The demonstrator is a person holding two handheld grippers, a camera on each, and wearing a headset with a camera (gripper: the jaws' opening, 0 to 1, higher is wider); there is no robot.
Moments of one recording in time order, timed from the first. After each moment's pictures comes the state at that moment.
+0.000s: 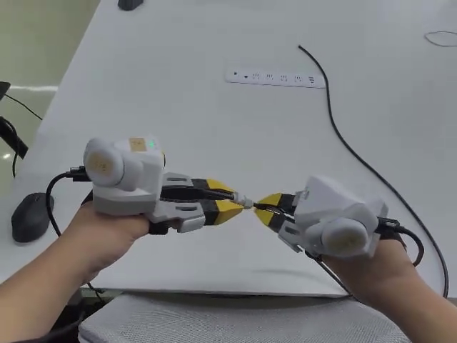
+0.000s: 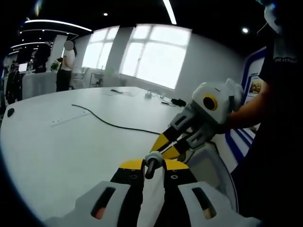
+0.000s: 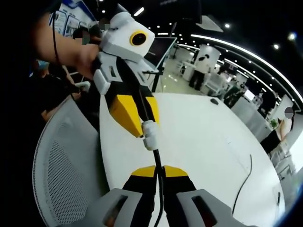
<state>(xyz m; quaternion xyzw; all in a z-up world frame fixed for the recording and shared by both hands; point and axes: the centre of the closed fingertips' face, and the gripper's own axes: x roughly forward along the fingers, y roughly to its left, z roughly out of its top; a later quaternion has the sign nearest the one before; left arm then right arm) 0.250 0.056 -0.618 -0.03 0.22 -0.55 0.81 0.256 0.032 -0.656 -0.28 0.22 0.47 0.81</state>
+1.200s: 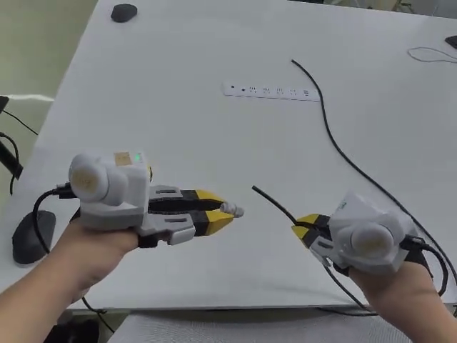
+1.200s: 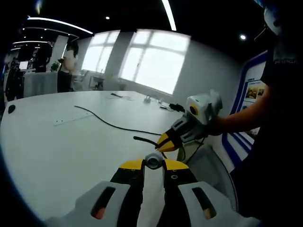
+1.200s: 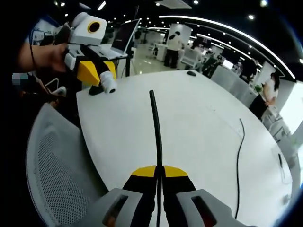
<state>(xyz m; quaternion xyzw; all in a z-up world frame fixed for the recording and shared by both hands) 0.255 0.094 -0.617 -0.06 0.21 -0.55 0.80 0.275 -0.014 -0.684 -0.24 0.31 0.36 0.85</state>
